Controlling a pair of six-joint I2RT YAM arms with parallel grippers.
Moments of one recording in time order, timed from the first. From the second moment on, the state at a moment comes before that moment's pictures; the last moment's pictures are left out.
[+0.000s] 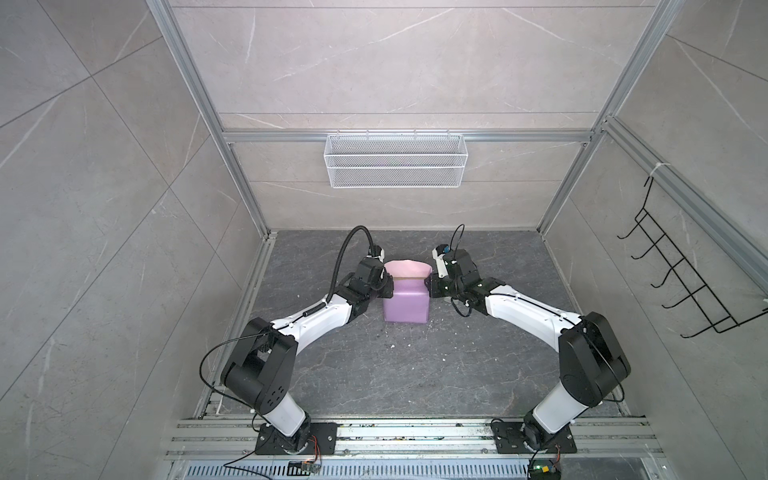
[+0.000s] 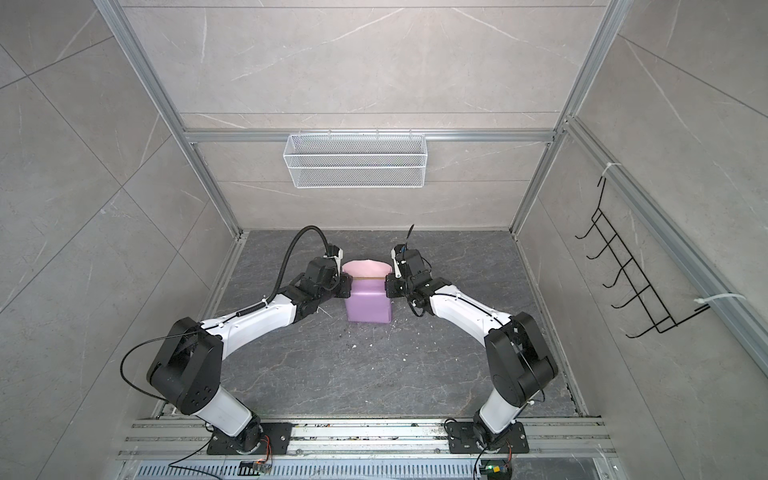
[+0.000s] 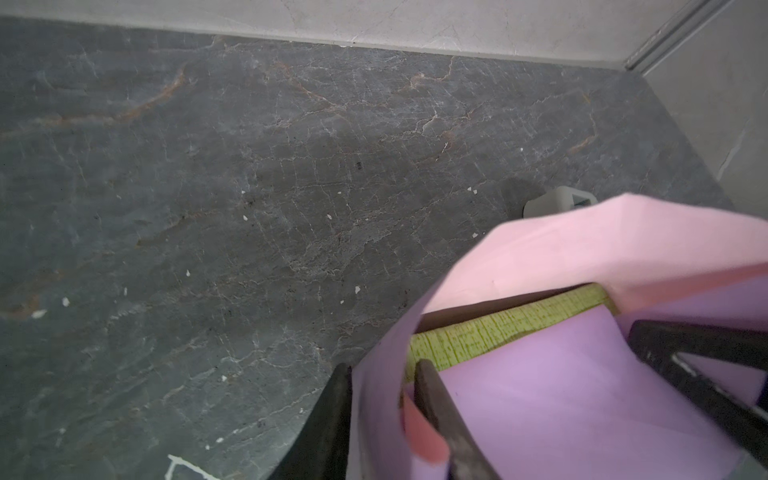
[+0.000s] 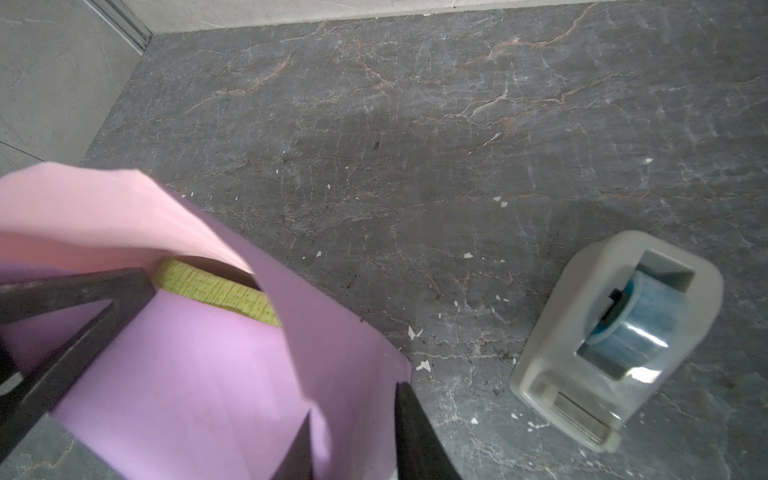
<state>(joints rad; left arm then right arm) -0.59 1.61 1.05 -0.07 -0.10 -0.37 0.54 1.66 1.15 -0.21 -0.03 0.34</state>
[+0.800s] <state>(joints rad) -0.59 1.59 1.06 -0.07 -0.12 -0.38 0.54 1.66 1.15 -0.21 -0.03 0.34</state>
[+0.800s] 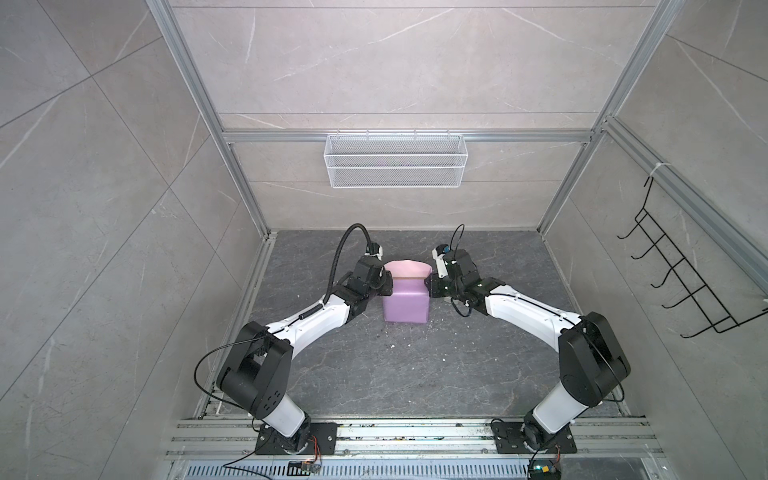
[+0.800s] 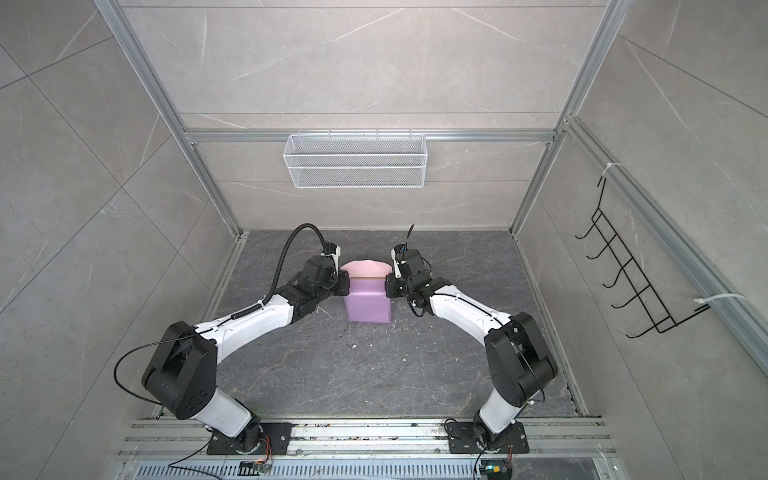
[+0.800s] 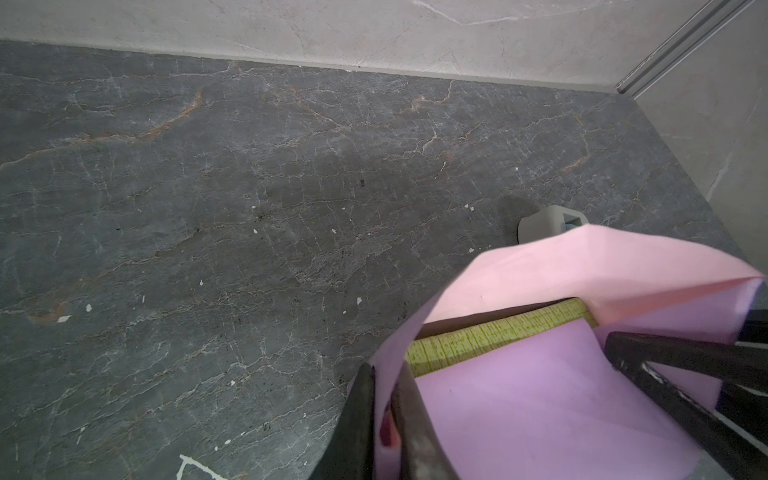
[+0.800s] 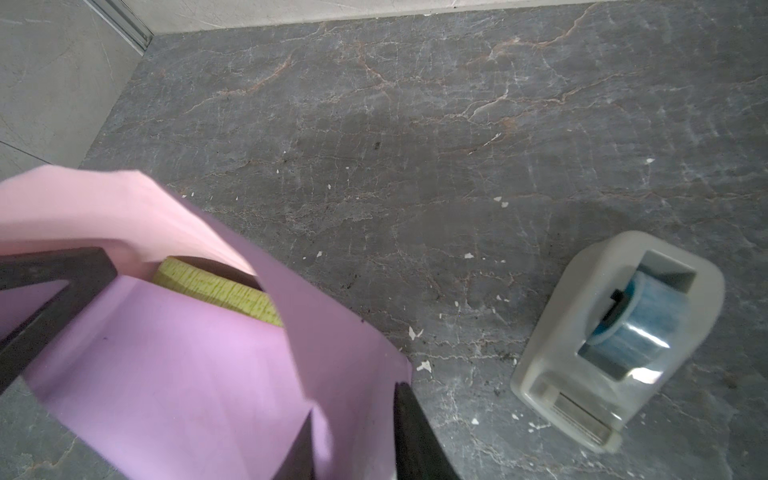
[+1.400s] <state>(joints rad) -0.59 1.59 1.06 -0.07 -0.12 -0.37 0.54 1.66 1.21 -0.26 -0.03 0.34</state>
